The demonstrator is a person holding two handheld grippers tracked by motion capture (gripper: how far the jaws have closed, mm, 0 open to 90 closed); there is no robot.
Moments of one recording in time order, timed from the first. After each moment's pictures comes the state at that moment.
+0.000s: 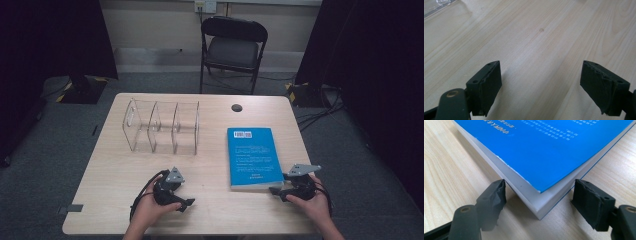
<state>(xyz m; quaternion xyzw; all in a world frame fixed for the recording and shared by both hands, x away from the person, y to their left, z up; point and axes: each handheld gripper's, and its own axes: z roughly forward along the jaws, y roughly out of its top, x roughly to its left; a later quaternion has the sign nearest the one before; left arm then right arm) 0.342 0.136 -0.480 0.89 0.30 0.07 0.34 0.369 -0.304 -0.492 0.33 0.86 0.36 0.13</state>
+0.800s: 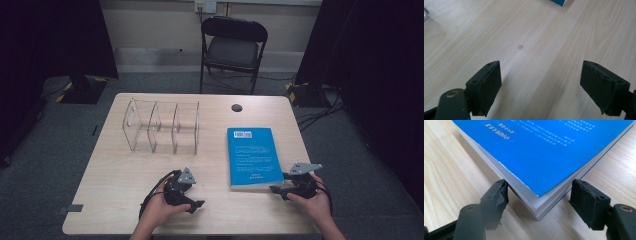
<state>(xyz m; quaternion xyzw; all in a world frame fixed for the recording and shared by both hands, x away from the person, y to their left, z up) 0.342 0.108 -0.474 0.90 0.27 0.06 0.34 0.369 -0.304 -0.485 0.33 0.86 0.36 0.13</state>
